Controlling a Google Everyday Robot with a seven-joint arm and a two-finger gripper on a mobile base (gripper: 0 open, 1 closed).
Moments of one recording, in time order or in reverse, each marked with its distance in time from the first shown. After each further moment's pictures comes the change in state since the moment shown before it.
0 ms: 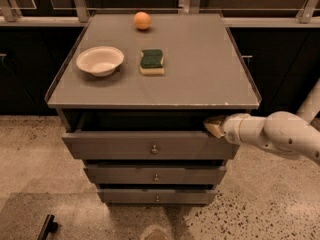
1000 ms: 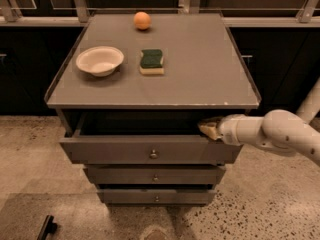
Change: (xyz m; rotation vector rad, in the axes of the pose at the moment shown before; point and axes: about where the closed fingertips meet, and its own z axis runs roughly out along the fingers) arm 0.007 0.024 0.014 -0.127 0.002 -0.052
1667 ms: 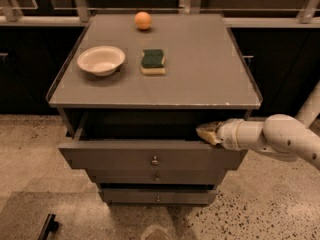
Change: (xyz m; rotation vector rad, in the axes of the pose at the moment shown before) arm 0.003 0.015 0.001 -0.040 -0.013 0.011
